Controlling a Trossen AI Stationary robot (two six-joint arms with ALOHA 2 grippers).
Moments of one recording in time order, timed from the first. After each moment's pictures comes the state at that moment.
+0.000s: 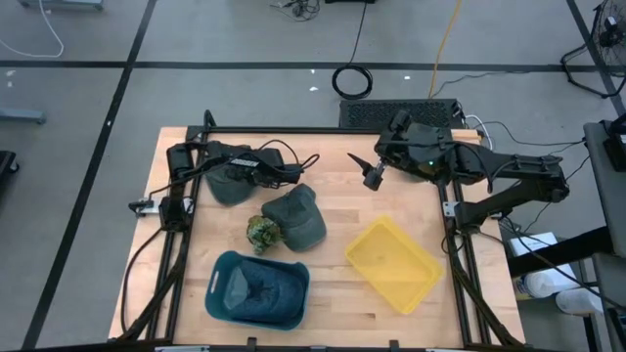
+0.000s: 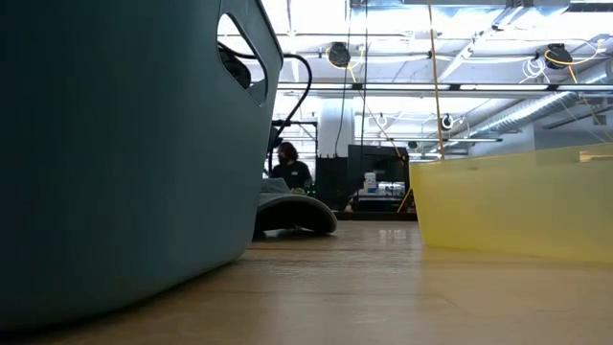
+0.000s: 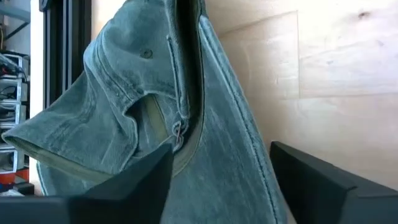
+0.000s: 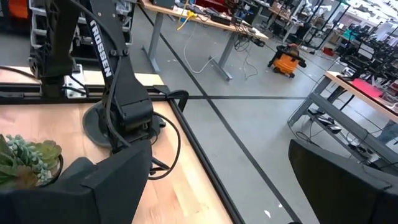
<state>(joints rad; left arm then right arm) 0.36 2.01 1.23 -1.23 -0.49 -1.24 0.02 1.22 1.41 -0.49 0.57 -0.15</state>
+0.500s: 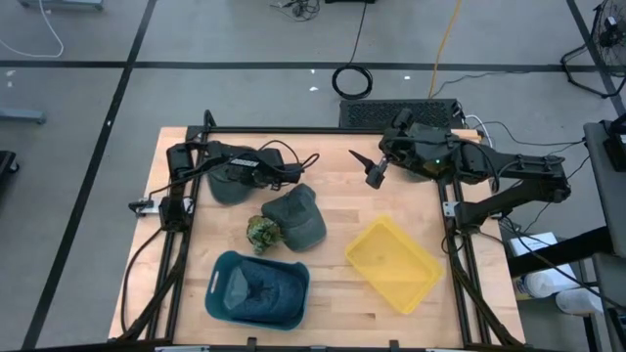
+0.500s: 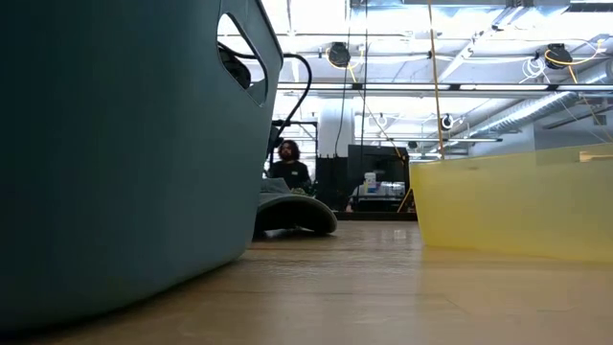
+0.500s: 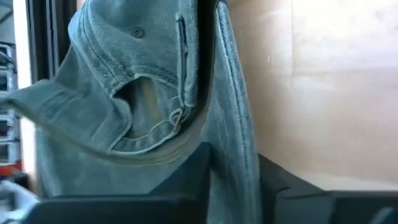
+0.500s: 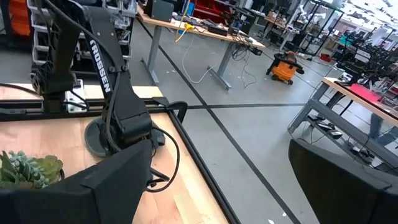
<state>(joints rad) 0.36 2.01 1.23 -1.19 -0.44 -1.22 0.02 1.21 1.41 -0.45 0.57 -0.15</state>
